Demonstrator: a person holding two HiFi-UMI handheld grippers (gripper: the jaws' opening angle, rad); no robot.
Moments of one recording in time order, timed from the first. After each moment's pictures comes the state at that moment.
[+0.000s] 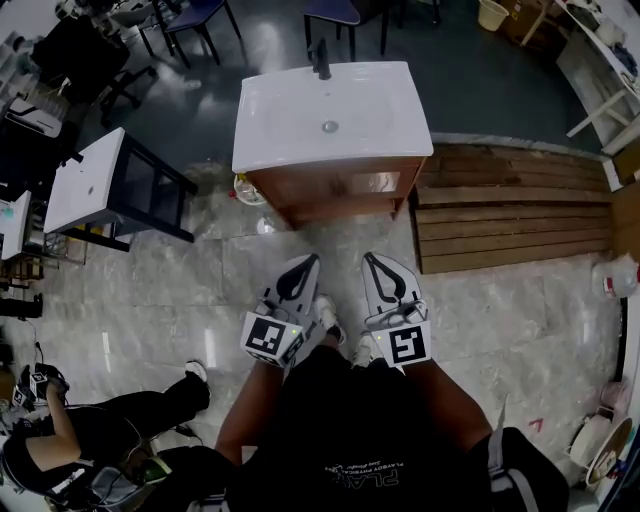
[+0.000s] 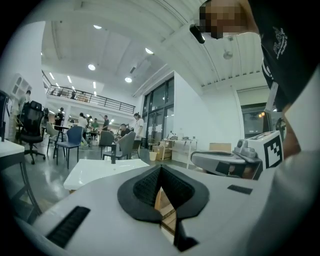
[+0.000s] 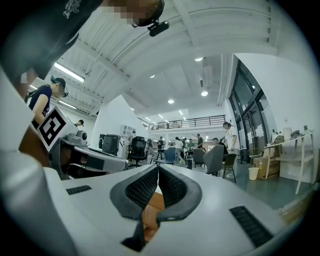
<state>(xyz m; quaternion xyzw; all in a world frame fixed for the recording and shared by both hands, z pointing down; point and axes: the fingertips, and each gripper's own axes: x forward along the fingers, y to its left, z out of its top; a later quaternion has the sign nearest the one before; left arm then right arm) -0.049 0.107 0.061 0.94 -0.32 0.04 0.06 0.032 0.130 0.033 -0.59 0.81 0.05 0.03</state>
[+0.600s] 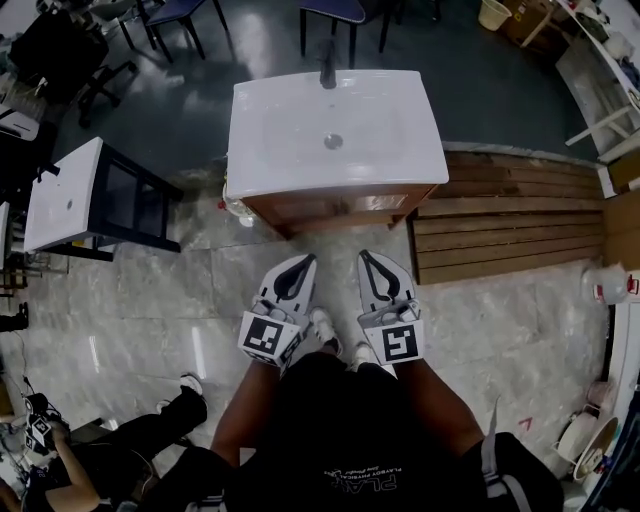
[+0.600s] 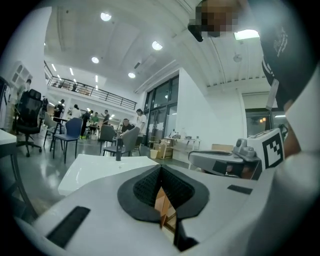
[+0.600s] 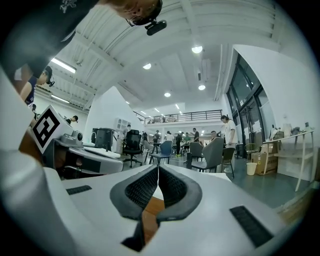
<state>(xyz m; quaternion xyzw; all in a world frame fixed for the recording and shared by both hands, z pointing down) -0.063 -0.017 0.093 0.95 -0.31 0.04 0.08 0.014 0.000 0.065 -0.61 0.79 0.03 0.00</state>
